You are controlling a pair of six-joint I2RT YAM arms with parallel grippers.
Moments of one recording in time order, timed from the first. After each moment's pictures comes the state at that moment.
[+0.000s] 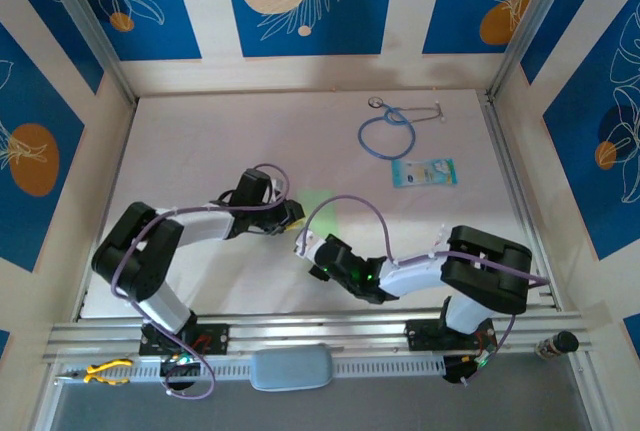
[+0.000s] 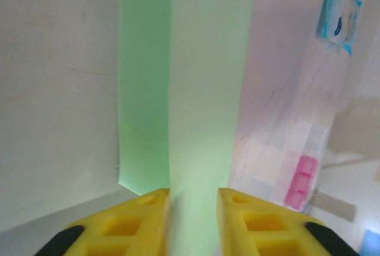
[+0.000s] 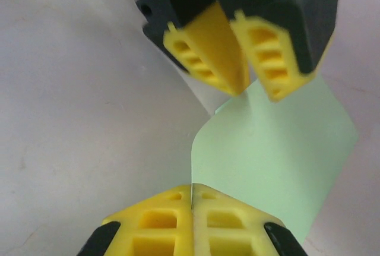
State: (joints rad) left arm -0.52 1.62 0.72 0.07 0.50 -0.98; right arm 1.17 1.56 0.50 0.41 0.44 -0.11
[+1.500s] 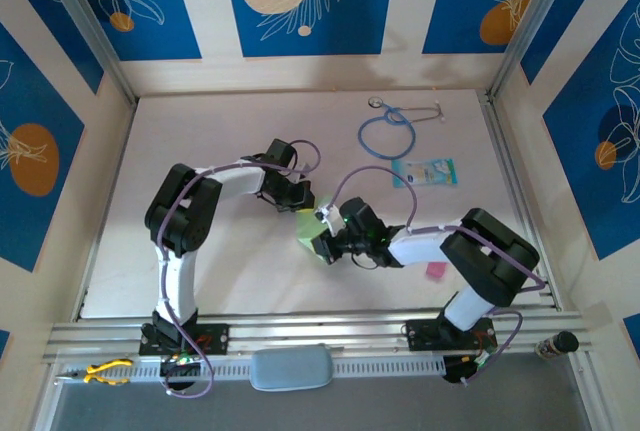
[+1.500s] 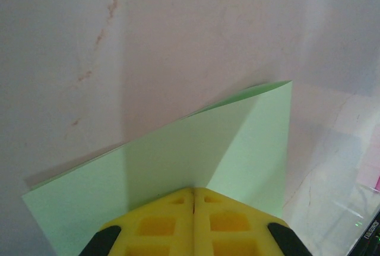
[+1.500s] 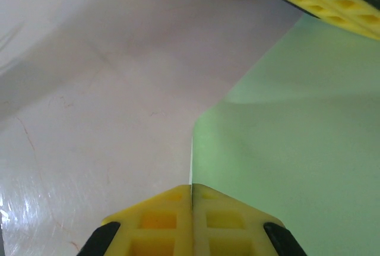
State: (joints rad) left arm -0.52 2.04 1.29 -0.43 0.56 -0.49; right arm 0.79 1.59 0.55 0.34 -0.36 0.29
